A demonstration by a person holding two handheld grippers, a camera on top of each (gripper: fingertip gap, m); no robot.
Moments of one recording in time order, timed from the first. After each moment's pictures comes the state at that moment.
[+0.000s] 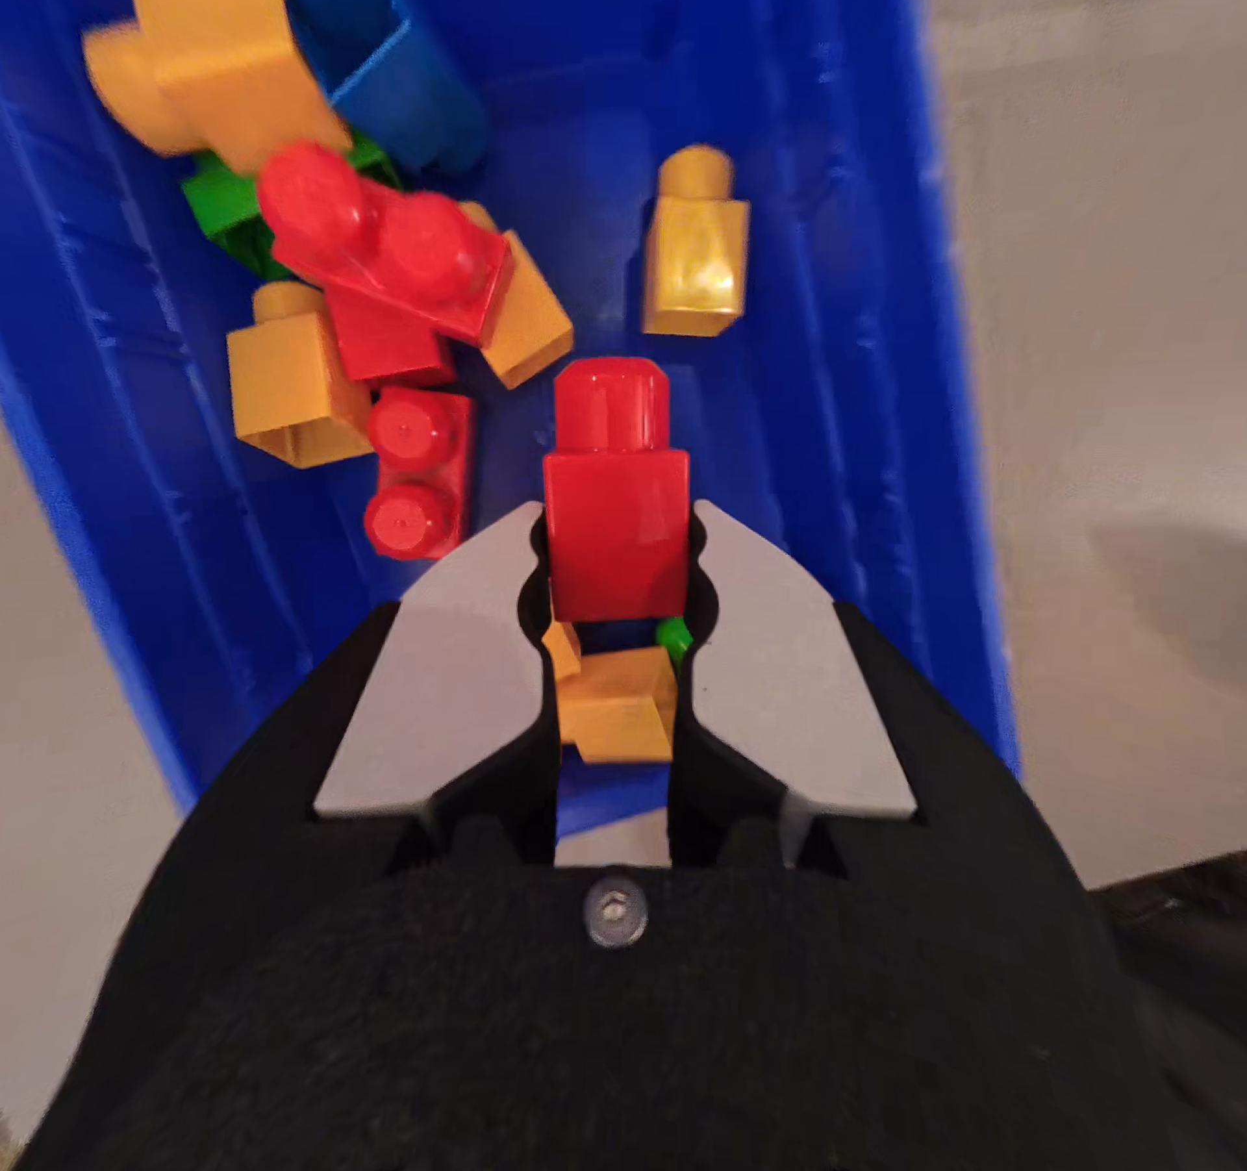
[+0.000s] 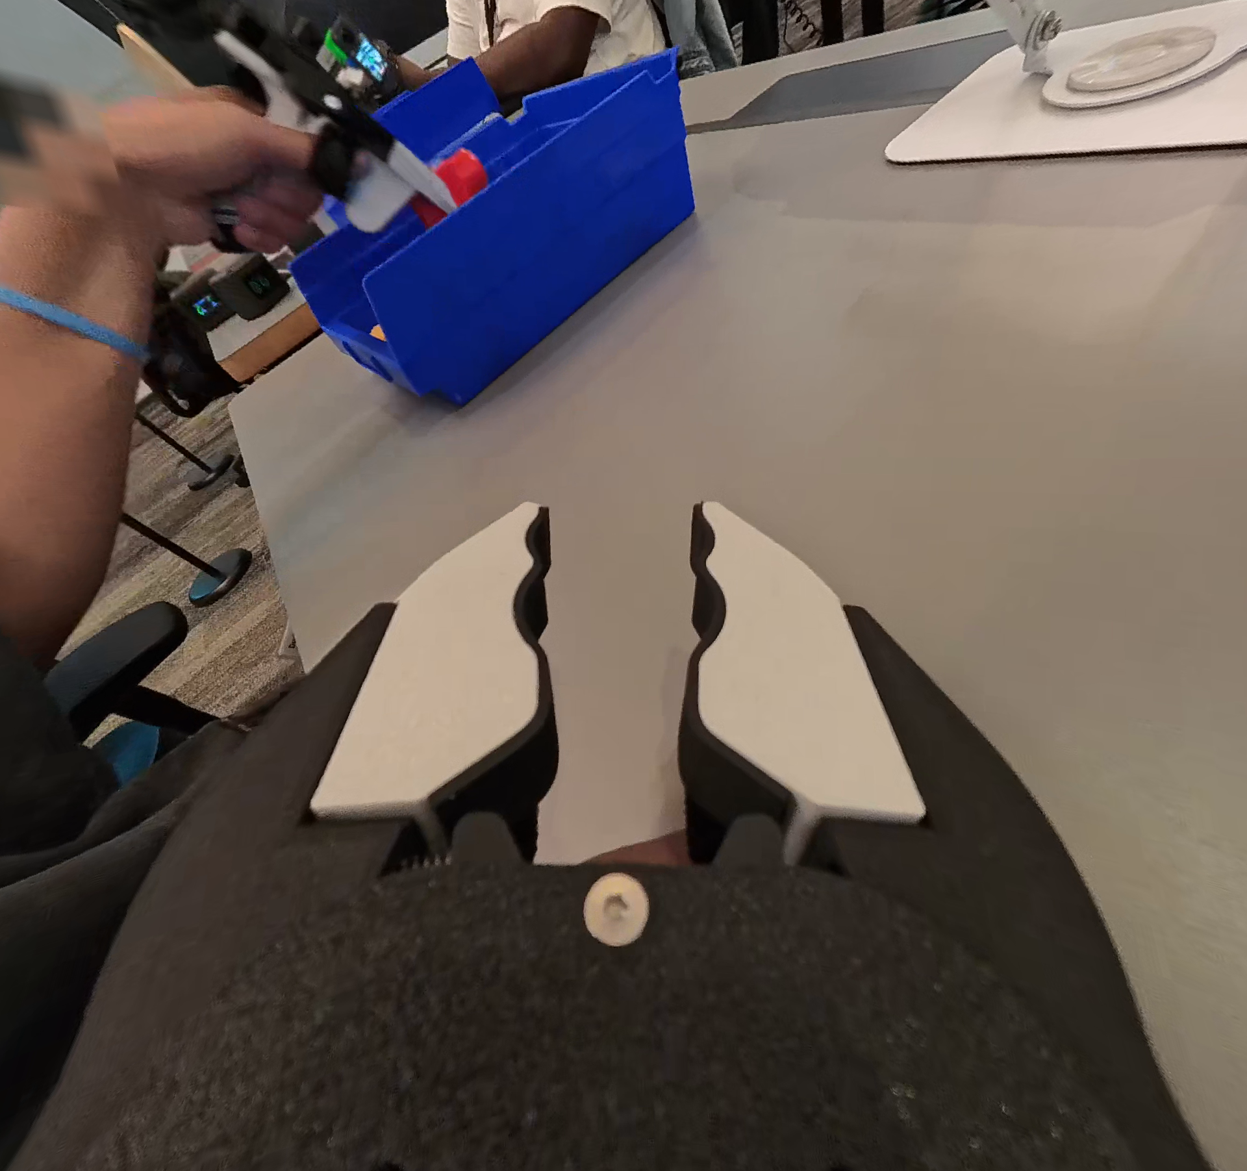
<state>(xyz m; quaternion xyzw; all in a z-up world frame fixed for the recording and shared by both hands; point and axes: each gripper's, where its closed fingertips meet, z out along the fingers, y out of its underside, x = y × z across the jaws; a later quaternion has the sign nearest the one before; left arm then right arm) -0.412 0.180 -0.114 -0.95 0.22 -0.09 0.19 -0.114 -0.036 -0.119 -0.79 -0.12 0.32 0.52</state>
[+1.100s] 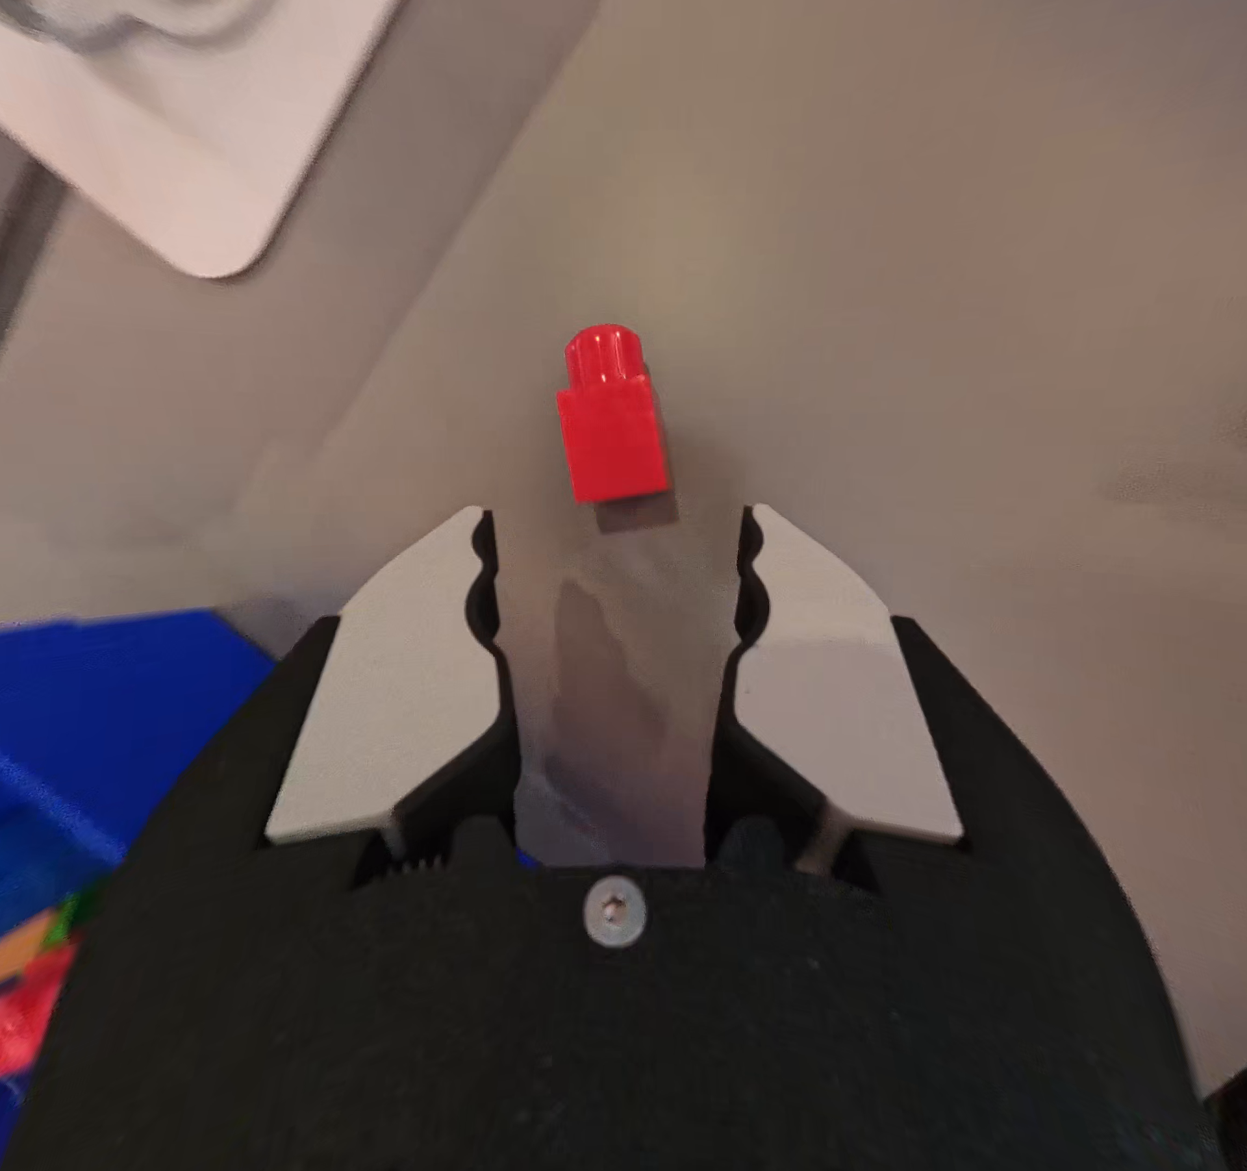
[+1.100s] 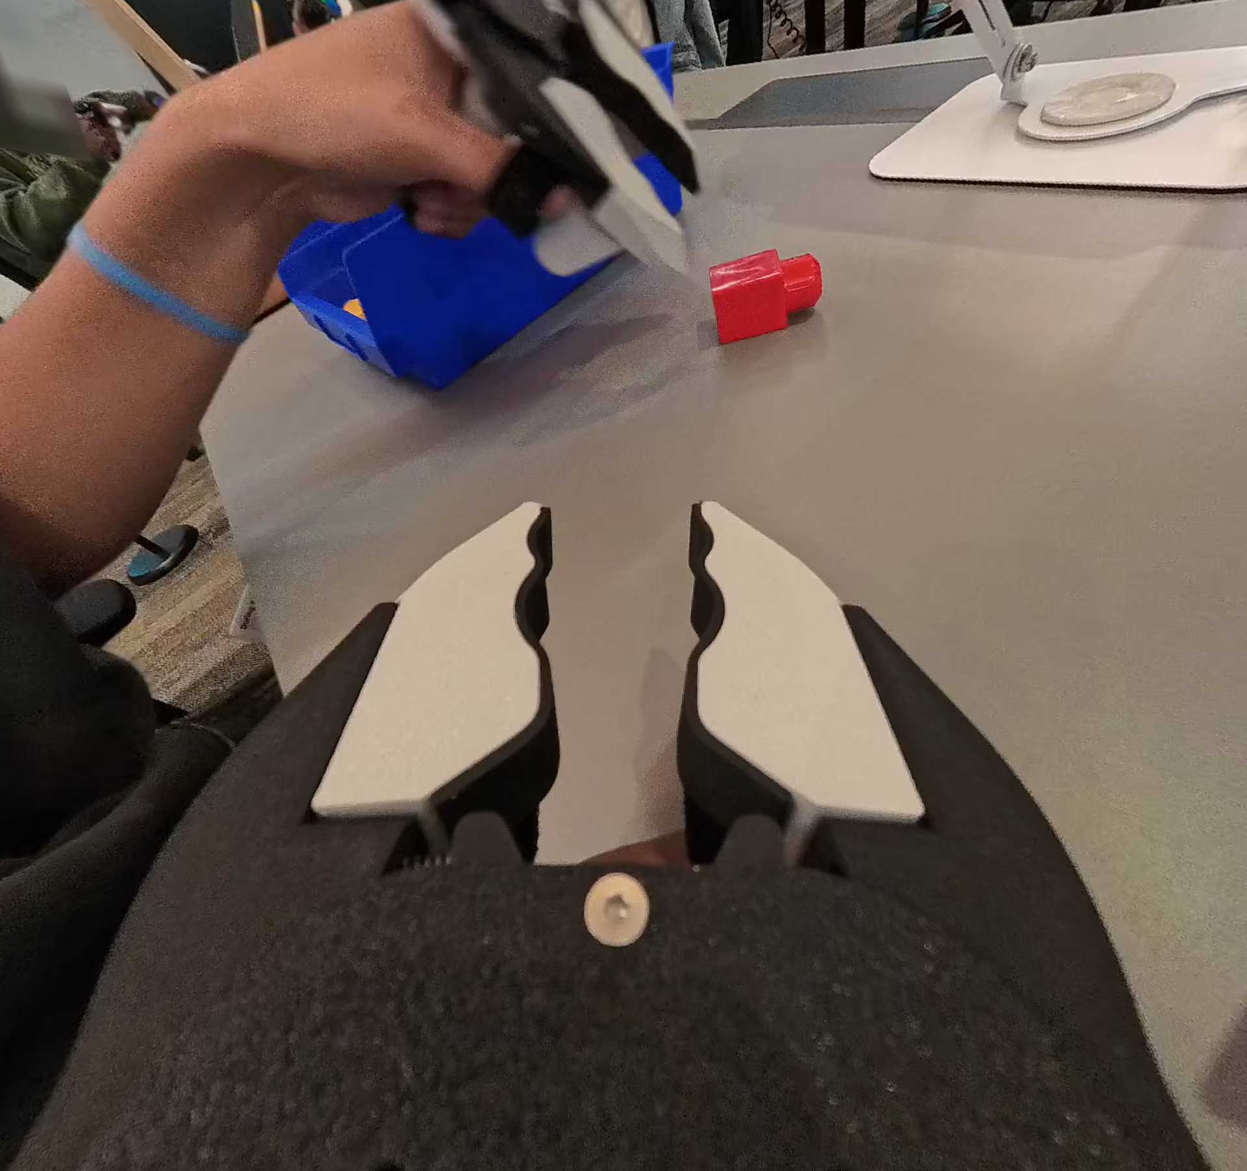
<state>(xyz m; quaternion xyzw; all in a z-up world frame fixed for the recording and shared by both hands) -0.183 0.146 -0.140 -0.78 0.58 -0.06 0.22 -0.111 -0.037 -0.119 -0.79 -0.14 0.28 0.53</state>
